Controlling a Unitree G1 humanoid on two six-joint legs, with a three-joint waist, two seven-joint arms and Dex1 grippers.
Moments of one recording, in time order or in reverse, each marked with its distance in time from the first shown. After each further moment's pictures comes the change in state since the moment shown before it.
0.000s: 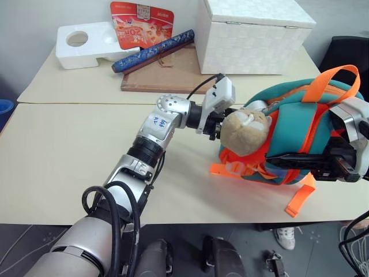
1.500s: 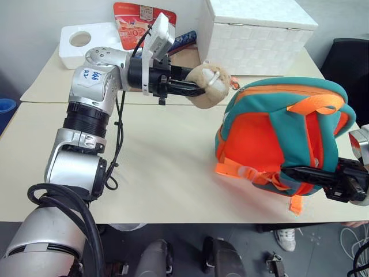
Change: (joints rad) left arm -0.153 0.352 0.047 0.052 -0.096 0.100 -0.157; right arm 0.368 0.068 -0.248 -0.072 0.032 -0.043 -0.114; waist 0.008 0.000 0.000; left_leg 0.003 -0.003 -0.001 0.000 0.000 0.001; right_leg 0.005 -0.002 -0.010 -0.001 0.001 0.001
